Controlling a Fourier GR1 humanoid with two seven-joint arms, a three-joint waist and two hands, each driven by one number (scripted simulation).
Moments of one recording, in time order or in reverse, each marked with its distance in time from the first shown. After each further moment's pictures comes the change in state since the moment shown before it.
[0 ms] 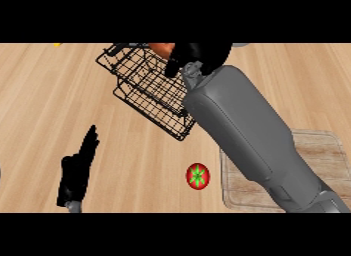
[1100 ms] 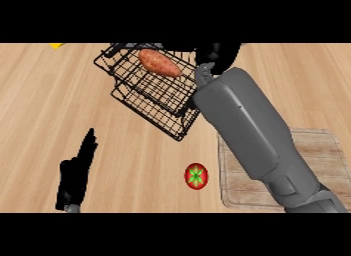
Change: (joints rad) left arm 0.021 -0.005 0.012 0.012 -0.001 -0.002 -0.027; right arm 0.045 0.001 -0.077 0.111 -0.250 -0.768 -0.157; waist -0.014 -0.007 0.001
